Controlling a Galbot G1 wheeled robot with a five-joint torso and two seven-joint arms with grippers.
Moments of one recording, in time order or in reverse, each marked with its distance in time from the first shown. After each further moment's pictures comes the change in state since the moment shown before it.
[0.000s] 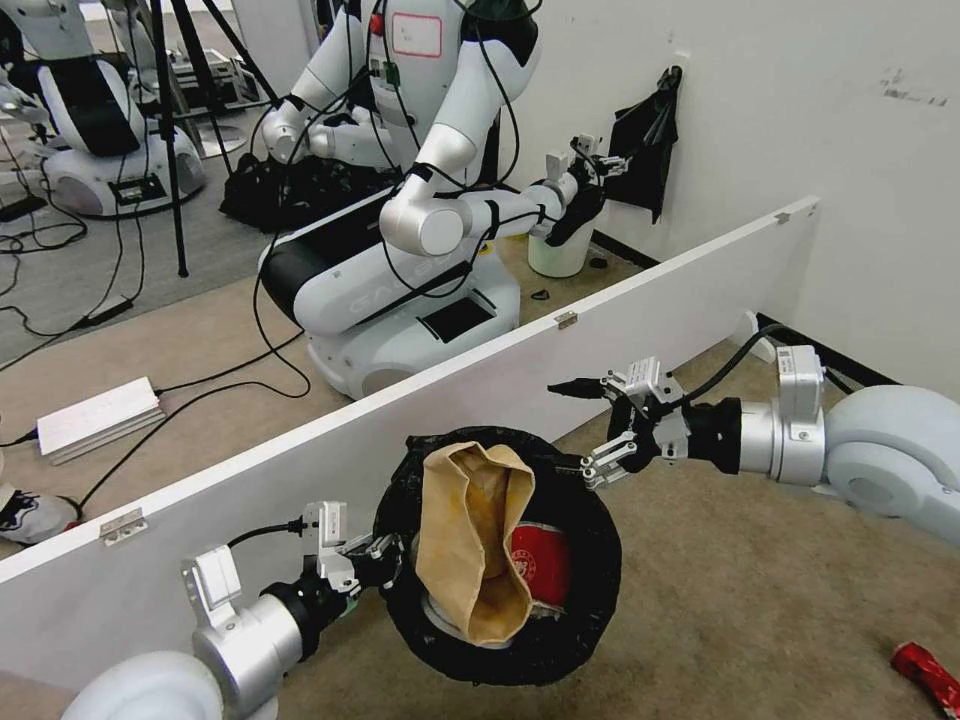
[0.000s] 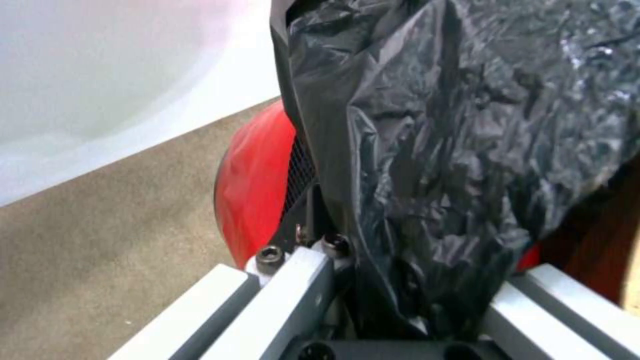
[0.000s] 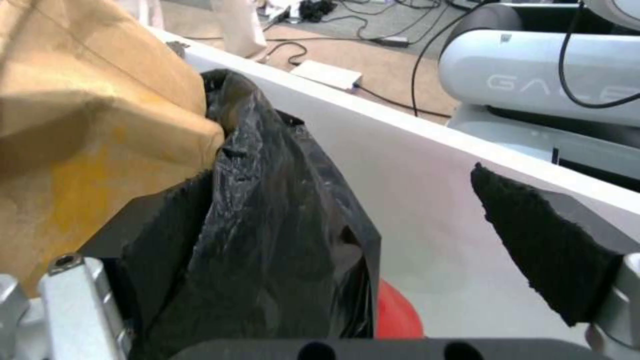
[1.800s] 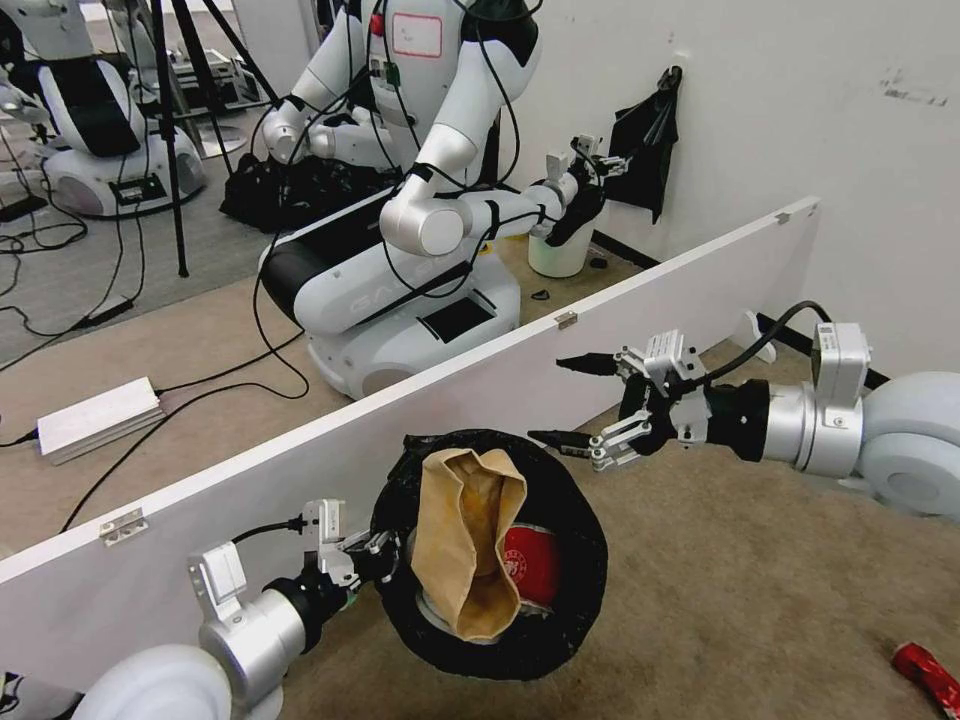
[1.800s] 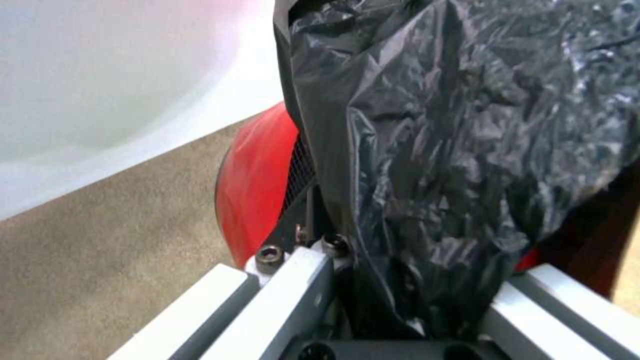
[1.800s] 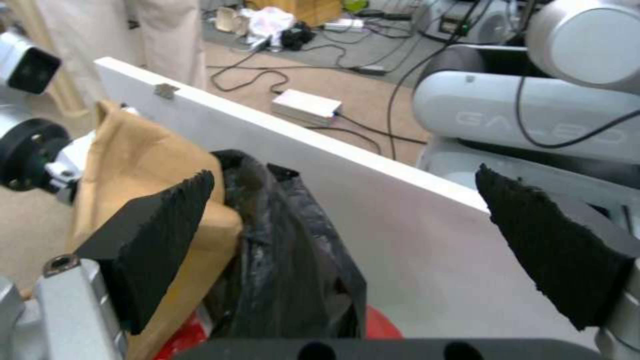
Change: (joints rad) left arm -0.030 -0.020 0.014 0.040 0.049 -0.008 0.032; right arm -0.028 -0.062 0.103 0.065 0.096 0.016 0.076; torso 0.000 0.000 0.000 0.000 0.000
